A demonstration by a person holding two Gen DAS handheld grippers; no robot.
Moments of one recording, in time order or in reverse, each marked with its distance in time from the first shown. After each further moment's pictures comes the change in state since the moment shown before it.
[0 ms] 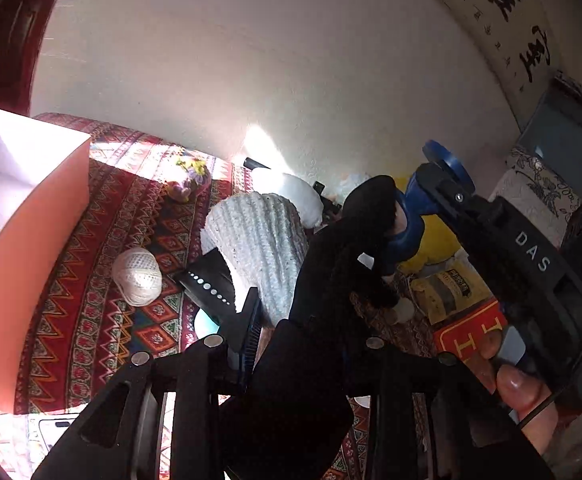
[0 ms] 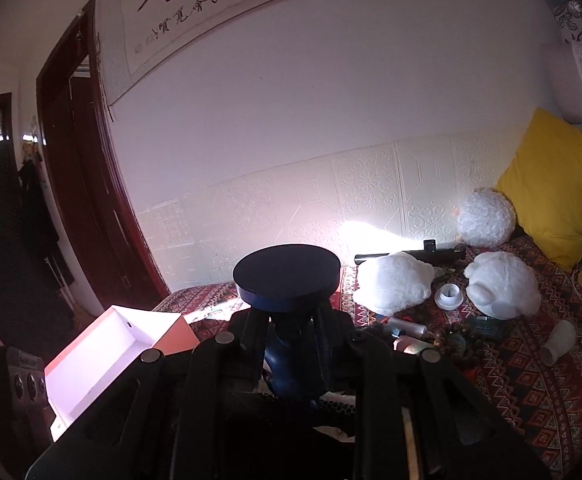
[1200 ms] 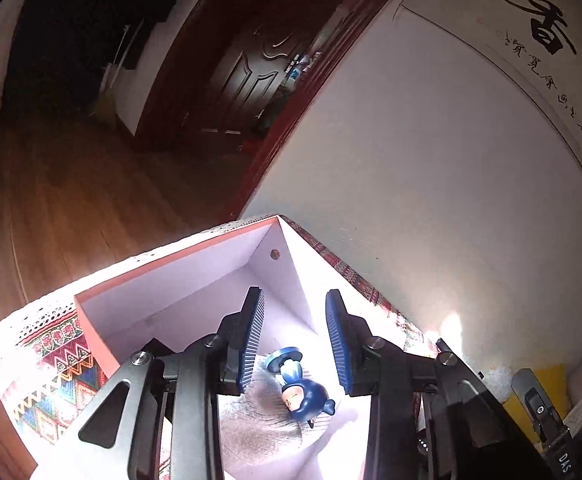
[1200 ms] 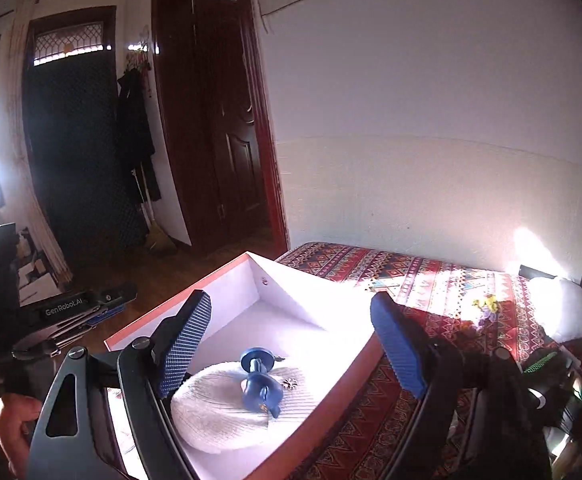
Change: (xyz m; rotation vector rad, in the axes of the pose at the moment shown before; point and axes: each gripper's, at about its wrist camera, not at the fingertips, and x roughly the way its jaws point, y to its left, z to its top) left arm -0.172 0.257 0.065 -0.342 -0.423 0.487; right arm 0.104 0.219 -0.042 -0.246 0.183 0.292
